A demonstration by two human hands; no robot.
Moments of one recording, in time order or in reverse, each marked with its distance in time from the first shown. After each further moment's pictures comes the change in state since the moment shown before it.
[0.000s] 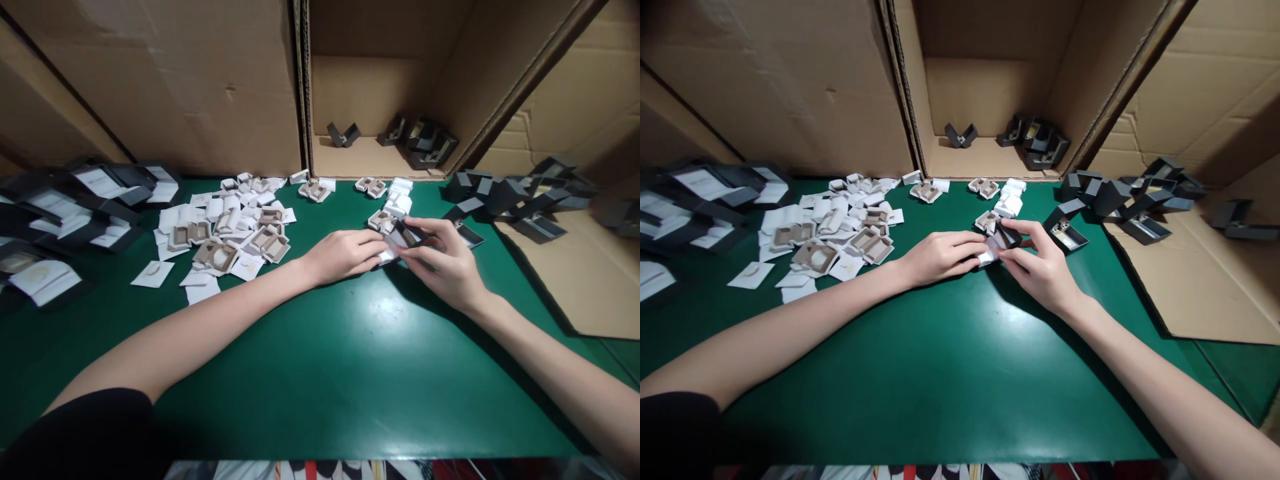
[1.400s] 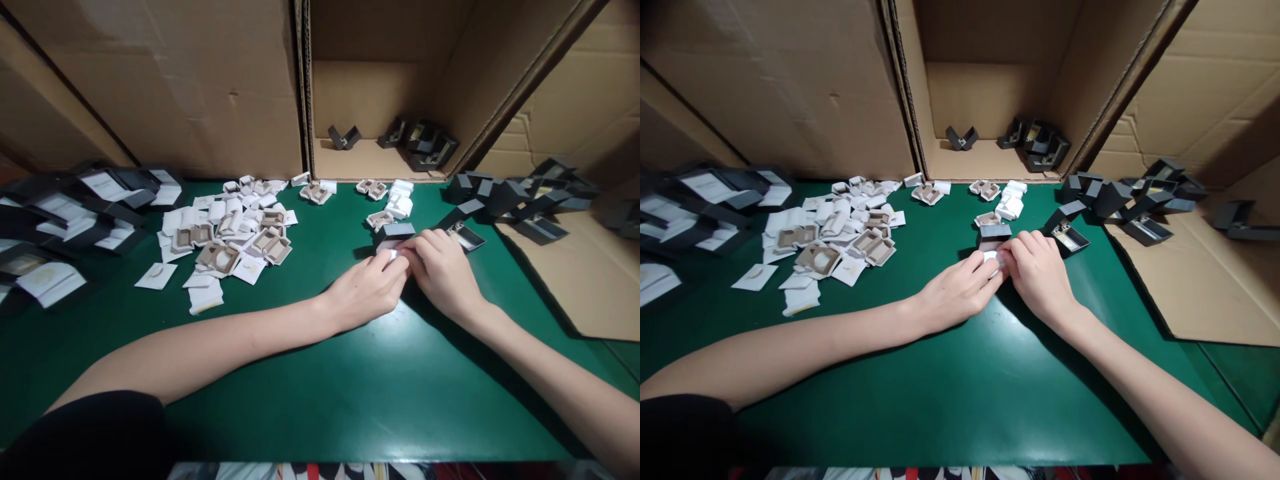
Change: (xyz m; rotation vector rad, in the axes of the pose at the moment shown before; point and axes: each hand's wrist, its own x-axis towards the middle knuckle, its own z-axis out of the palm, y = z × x) left_hand 0.004 0.066 0.006 0.551 -0.146 0.063; right_hand 0.003 -0.011 0.005 -0.297 -0.157 0.167
